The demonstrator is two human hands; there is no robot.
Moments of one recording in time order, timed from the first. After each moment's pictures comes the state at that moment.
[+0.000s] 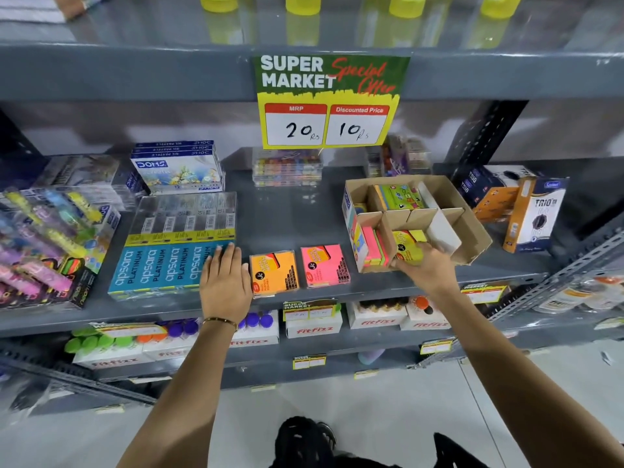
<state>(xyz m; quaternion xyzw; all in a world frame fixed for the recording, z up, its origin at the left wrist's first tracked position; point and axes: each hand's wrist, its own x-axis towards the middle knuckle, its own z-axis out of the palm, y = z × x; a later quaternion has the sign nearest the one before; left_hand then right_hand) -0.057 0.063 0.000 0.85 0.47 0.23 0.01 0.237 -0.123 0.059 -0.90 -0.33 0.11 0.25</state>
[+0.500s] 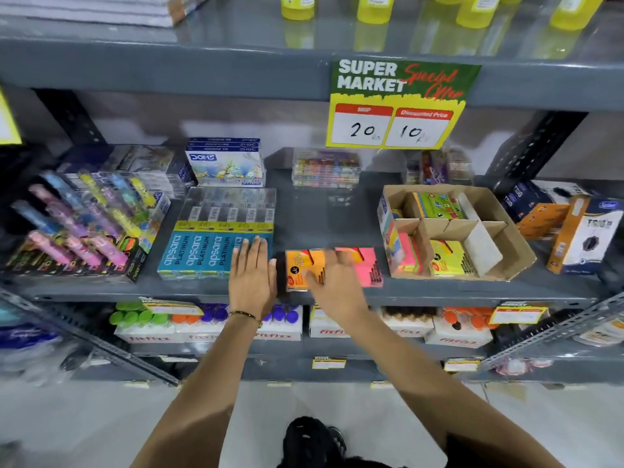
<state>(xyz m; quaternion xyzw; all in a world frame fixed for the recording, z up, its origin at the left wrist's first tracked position) -0.075 0.060 0.010 0.84 0.49 0.22 0.04 0.053 -0.039 0.072 -0.81 -0.51 0.15 0.26</state>
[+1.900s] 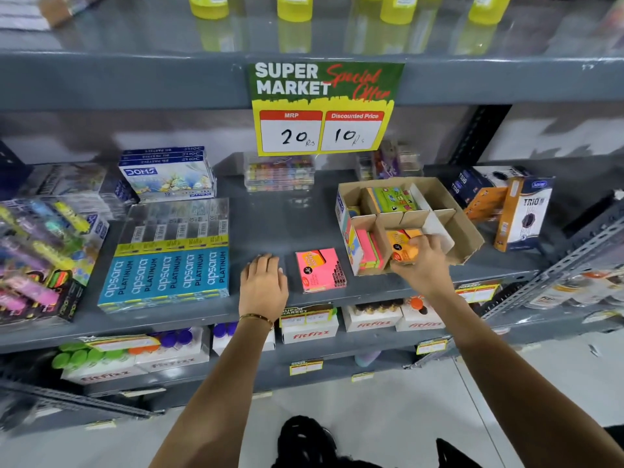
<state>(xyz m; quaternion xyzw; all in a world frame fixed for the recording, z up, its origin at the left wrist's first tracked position) 0.002 0.044 -0.010 0.87 0.43 0.21 0.09 0.246 -0.120 0.050 -0.90 -0.35 0.05 0.26</state>
